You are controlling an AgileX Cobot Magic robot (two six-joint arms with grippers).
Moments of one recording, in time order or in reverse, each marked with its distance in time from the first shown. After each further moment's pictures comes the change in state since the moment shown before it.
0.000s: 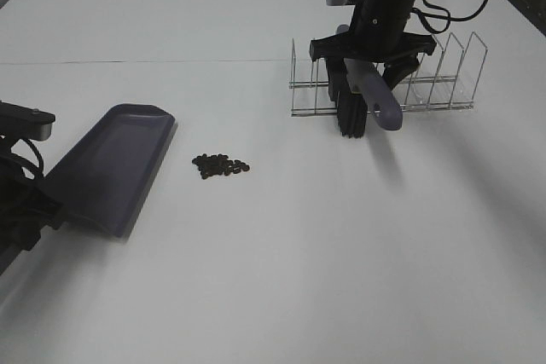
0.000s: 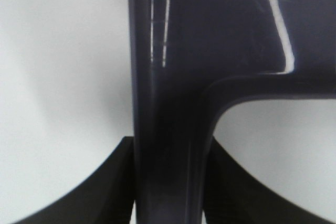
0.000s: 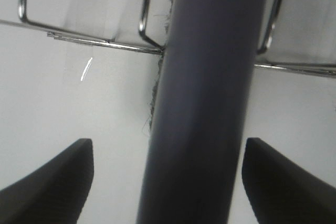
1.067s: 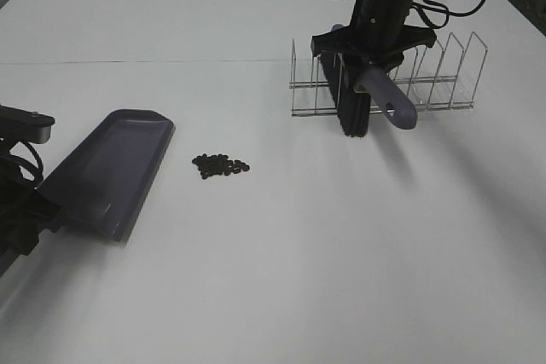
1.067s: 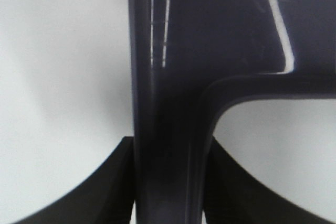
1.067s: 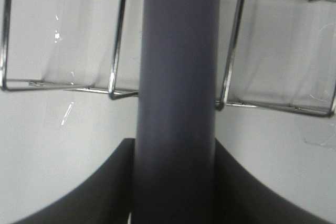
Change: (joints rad) left arm 0.000 0.000 0.000 -0.009 0.026 0.000; right arm 0.002 0.004 0.000 -0.082 -0.096 0.051
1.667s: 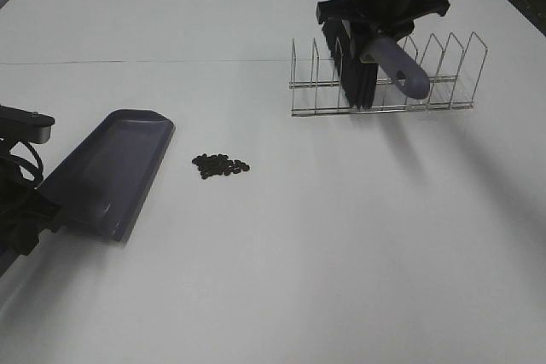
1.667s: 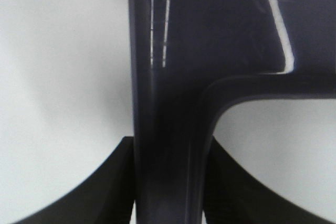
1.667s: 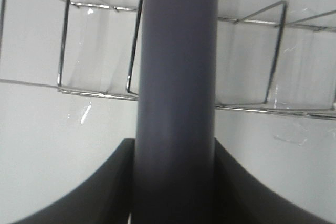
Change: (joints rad) left arm 0.000 0.000 0.000 0.000 0.000 0.000; right arm 0.000 -0.104 0.000 -0.011 0.019 0.000
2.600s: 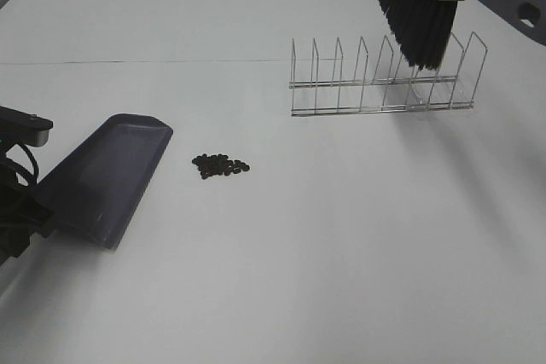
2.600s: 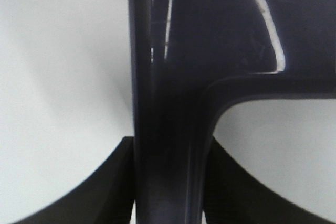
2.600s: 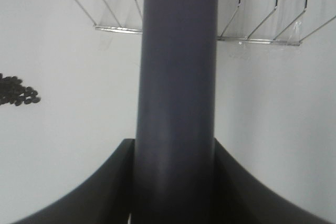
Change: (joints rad) left arm 0.000 0.000 0.000 0.060 0.020 0.000; right arm 0.001 -0.564 0.438 0.031 0.055 -0.009
